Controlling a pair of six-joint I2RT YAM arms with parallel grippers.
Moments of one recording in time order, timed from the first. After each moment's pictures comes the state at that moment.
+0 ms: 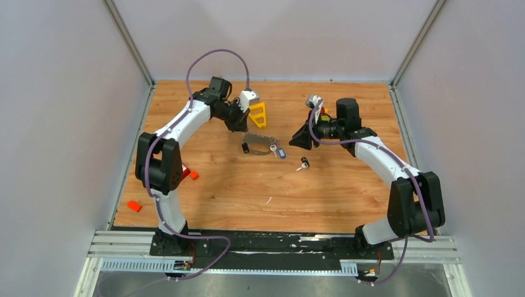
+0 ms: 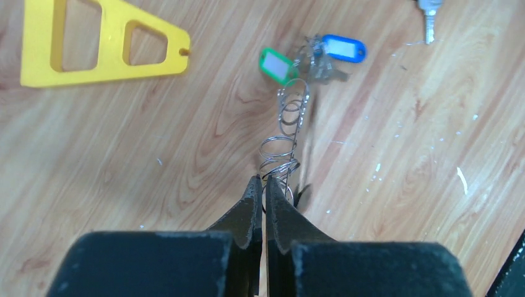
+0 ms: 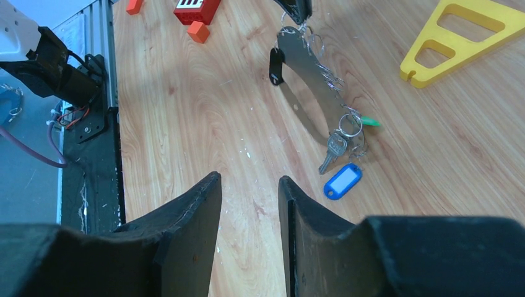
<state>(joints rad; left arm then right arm) -0.32 1.93 1.60 -0.72 0.59 0.52 0.26 1.47 1.01 -0.08 -0.99 -0.14</state>
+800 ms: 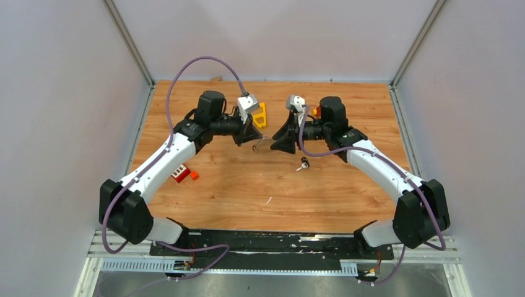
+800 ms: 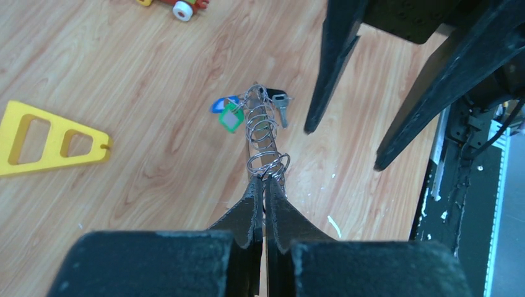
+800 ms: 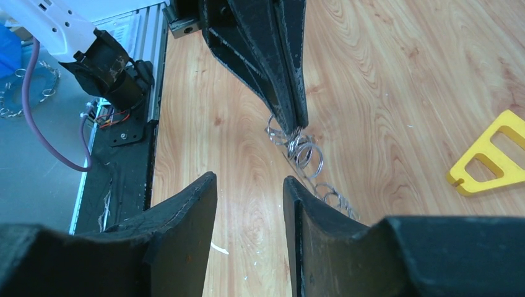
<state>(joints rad) -0.47 1.41 1.21 -0.36 0.71 0.21 0.47 1.40 1.07 0.00 -0.98 -0.11</state>
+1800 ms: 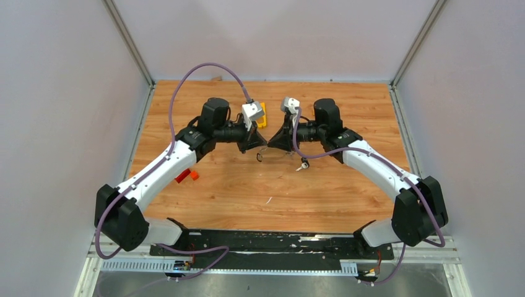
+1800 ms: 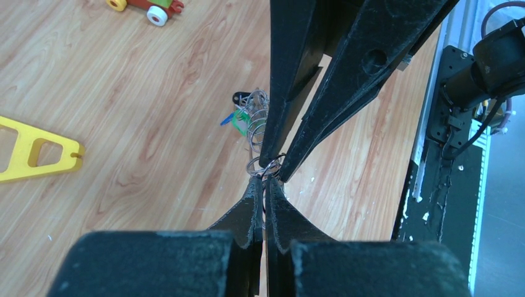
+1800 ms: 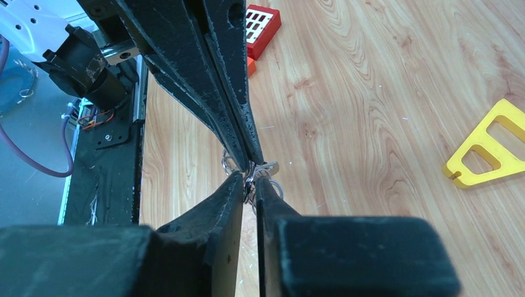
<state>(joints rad) -0.56 1.34 1.14 -0.30 0.67 0.15 0.52 1.43 1.07 0.00 -0.89 -0.12</state>
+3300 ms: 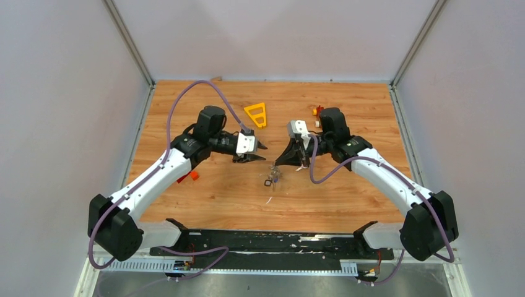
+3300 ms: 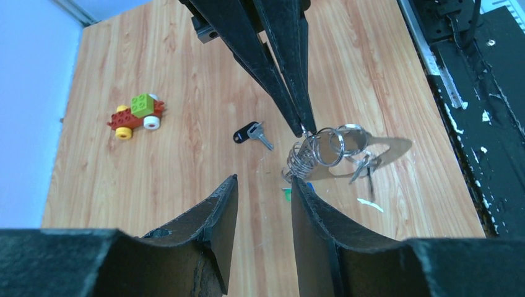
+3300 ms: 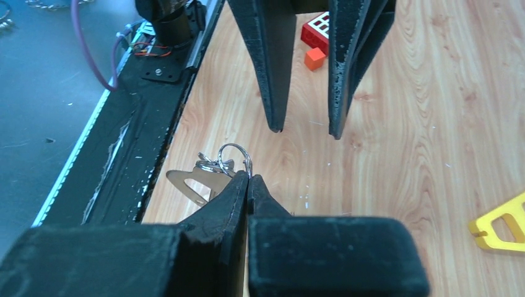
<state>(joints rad) -0.55 1.26 1.06 -0.37 0.95 0.82 0.50 1.31 0.99 -0.23 -1.14 -0.55</state>
